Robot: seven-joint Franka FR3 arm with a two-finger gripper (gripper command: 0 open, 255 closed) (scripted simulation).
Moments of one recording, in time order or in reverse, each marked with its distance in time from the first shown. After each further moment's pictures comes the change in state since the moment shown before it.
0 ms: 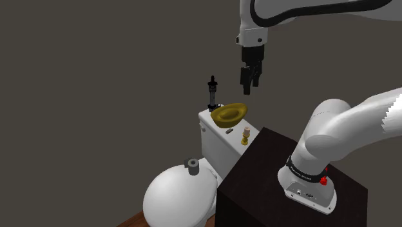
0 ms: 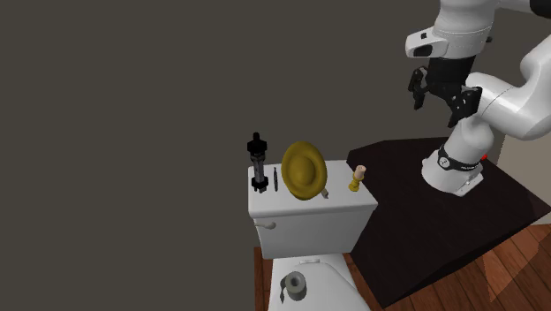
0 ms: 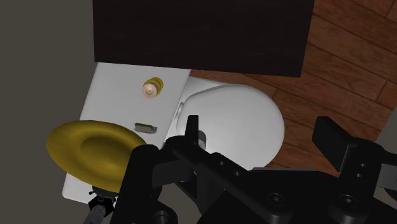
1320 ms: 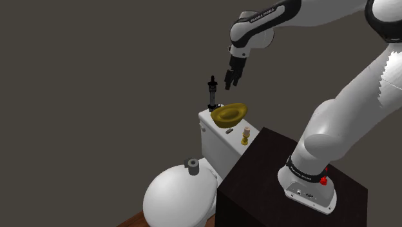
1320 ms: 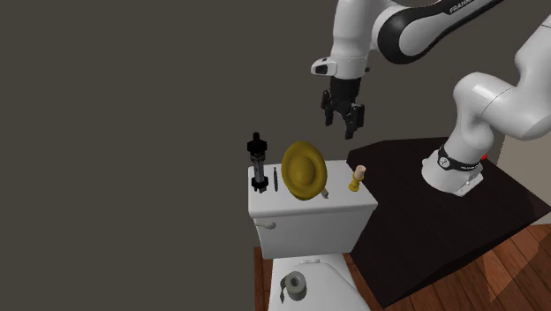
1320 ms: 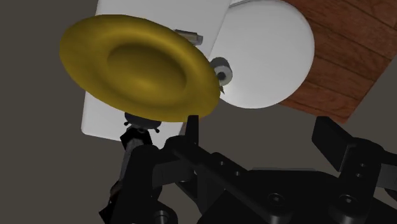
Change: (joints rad) arm -0.025 0.479 -0.302 0.091 0.079 0.573 -0.383
